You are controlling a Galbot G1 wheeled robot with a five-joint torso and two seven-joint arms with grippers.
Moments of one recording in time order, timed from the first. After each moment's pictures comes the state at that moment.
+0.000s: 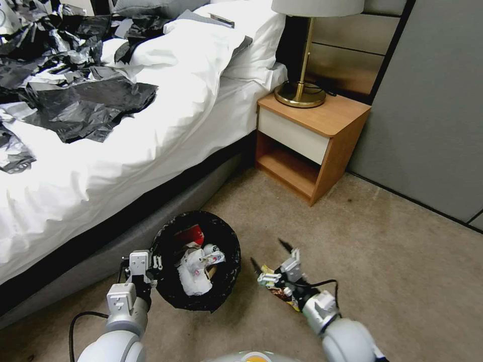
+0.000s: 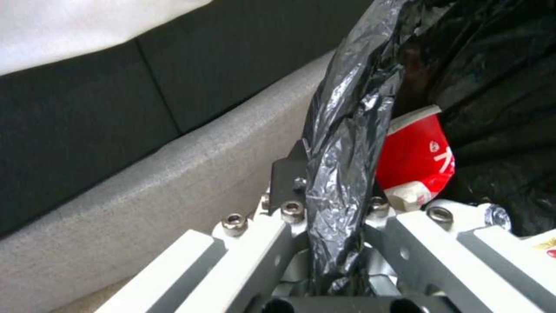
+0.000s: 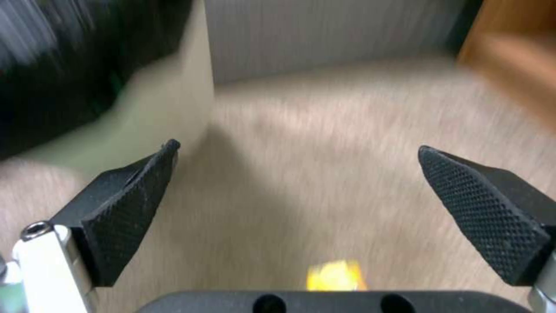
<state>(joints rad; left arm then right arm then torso) 1.75 -1.44 -0.60 -2.21 -0.11 0.31 -0.12 -1.40 1.21 0.10 1.65 0.12 0.06 -0.15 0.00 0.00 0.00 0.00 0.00</state>
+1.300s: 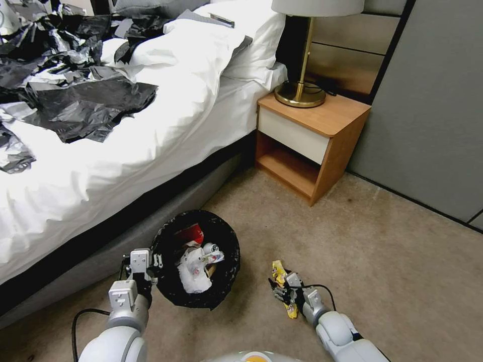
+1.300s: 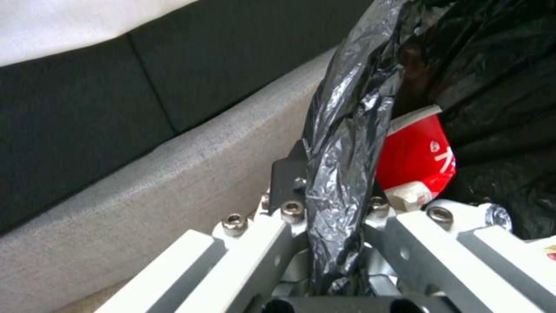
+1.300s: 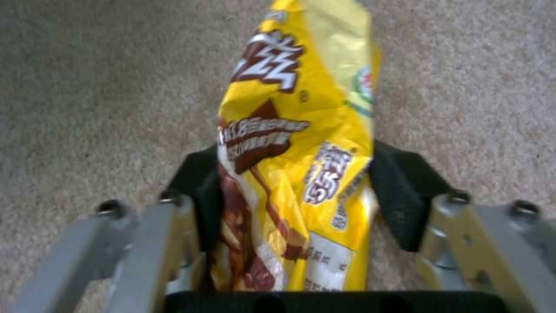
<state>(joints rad) 1.72 -1.44 -0.60 -2.18 -0.12 0.32 -0.12 -1.16 1.30 0.13 1.07 0.09 0.12 -0.21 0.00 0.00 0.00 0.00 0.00</state>
